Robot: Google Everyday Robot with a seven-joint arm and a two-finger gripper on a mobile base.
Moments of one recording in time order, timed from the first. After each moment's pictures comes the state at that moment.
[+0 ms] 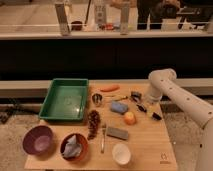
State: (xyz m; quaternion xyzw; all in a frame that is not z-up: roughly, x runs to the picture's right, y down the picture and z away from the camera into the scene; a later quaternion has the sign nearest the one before) arm 0.268 0.104 0.882 -0.32 -0.05 -0.02 0.94
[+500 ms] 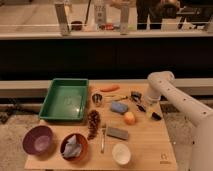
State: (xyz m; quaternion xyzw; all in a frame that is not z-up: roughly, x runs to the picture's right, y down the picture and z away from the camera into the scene) arm 0.268 0.115 0.905 -0.33 -0.05 -0.01 0.94
